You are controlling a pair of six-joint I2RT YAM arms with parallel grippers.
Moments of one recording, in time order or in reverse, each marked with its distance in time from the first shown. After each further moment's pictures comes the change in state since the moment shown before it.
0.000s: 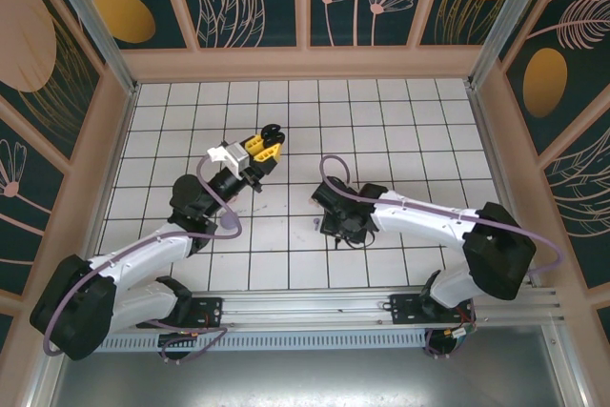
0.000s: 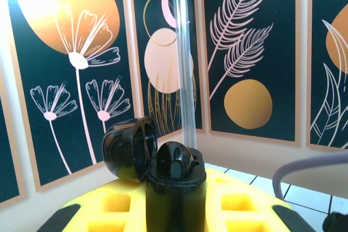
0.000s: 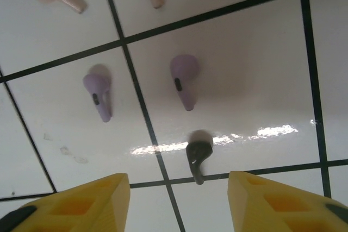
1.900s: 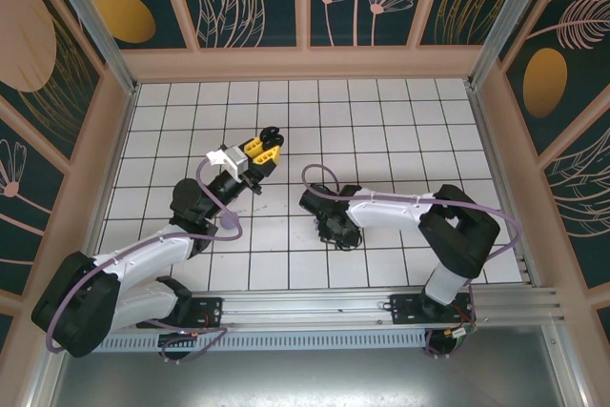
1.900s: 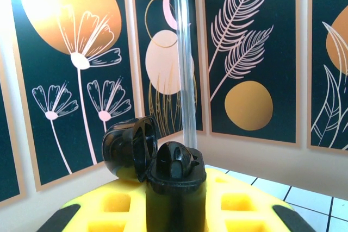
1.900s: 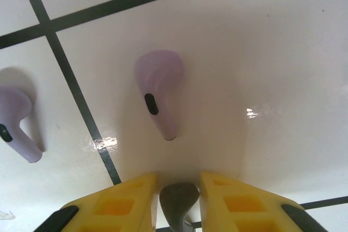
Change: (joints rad) left arm 0.000 0.019 -0.030 0.062 -0.003 -0.007; right arm 0.014 0.211 0.040 0.009 0.005 -0.001
